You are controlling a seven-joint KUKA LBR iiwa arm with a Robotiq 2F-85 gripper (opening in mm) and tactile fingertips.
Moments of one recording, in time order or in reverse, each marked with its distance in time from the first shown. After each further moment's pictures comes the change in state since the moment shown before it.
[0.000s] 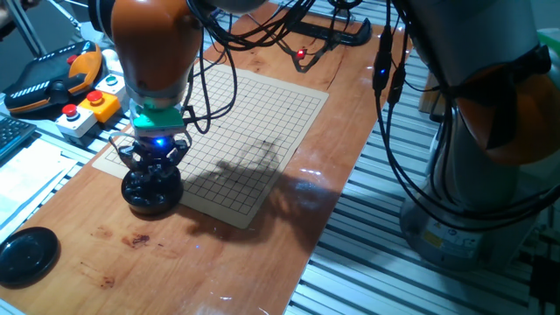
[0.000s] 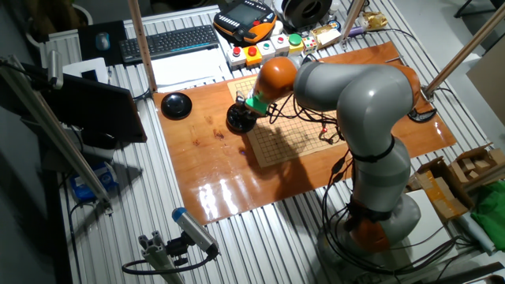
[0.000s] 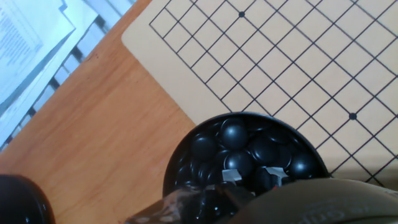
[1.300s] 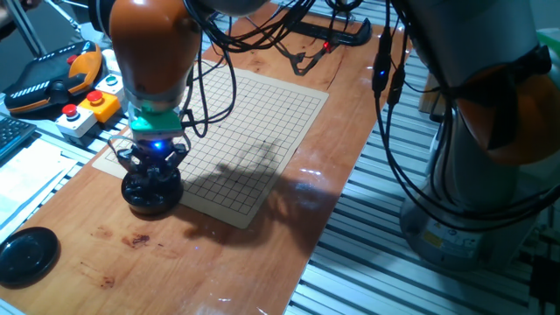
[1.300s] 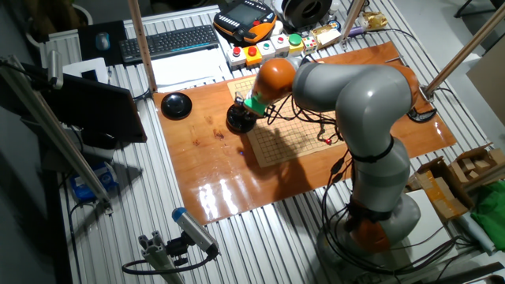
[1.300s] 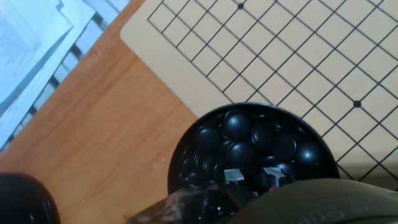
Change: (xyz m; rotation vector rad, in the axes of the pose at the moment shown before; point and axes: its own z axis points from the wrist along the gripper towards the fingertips) arm 0.014 0.006 0.001 0.000 0.011 0.018
